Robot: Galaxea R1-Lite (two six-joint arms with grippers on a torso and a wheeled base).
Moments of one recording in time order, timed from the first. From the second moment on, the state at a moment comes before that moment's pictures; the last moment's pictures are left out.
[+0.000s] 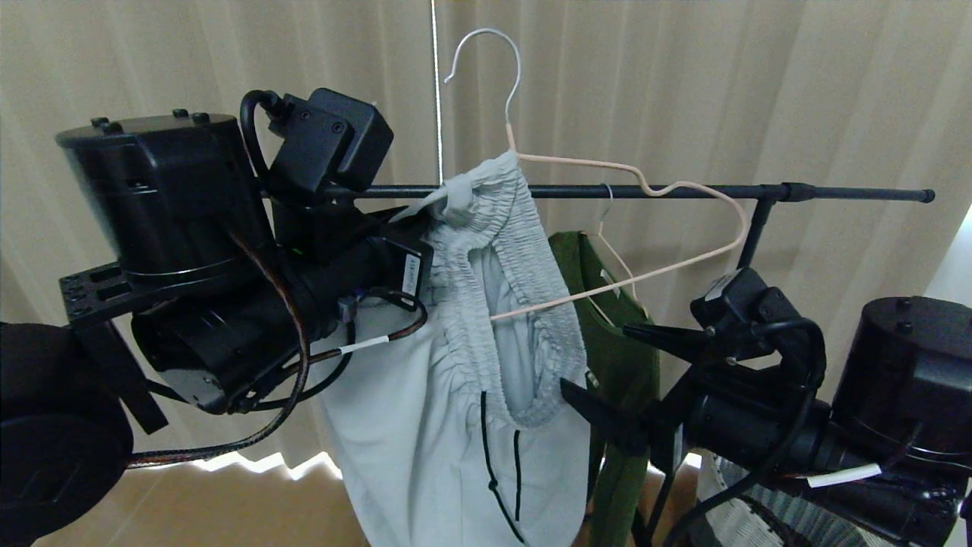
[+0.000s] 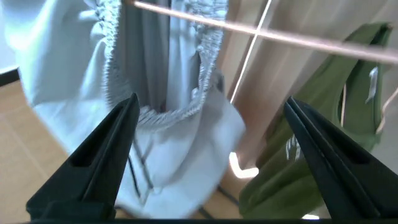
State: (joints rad) left arm -0.70 1.59 -0.92 -0.66 0.32 0.27; right arm 0.74 1.55 -0.52 -0.83 -0.06 -0.03
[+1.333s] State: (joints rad) left arm -0.67 1.53 -0.84 -0.70 0.31 0.41; right arm 0.59 1.62 -0.50 -0.91 -0.09 -0.07
